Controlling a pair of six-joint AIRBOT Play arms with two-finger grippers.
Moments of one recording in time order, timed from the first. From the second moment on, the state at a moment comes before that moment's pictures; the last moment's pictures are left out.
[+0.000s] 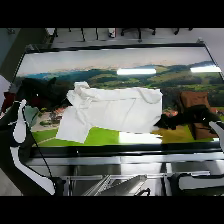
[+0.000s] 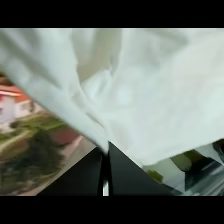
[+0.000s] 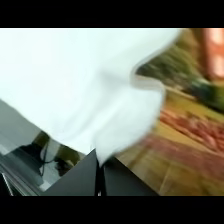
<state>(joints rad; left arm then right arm) 0.16 -1.88 1.67 -2.25 1.49 1.84 -0.31 -1.50 0.87 2.47 -1.27 -2.14</state>
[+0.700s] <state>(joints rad) 0.13 -0.63 1.68 -2.32 0.90 1.76 -0.34 -0.69 1.80 2.44 -1.08 -1.96</state>
